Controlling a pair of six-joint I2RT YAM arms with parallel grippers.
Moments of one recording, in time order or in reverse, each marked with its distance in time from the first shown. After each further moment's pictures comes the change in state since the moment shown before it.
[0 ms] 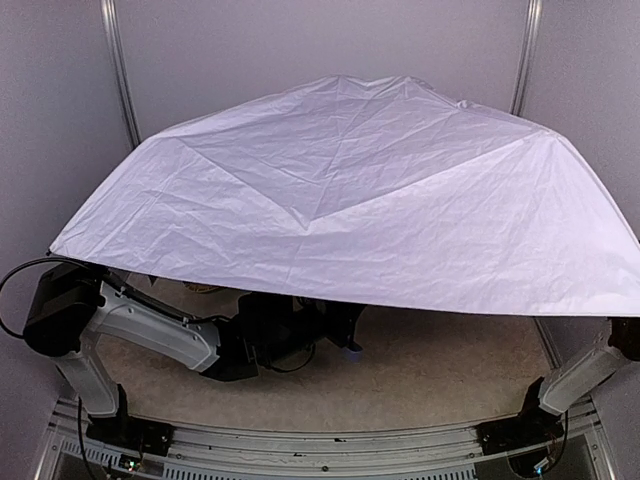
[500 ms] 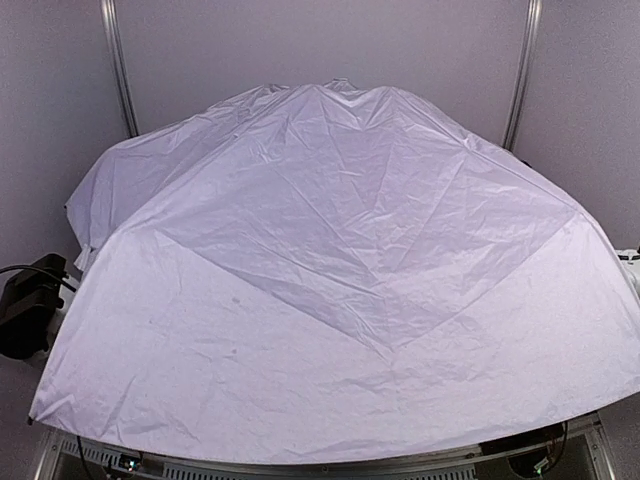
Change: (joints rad) left arm 0.083 -0.208 -0.221 0.015 0.167 0.096; right arm 0.029 -0.019 0.069 -0.202 -0.385 0.106
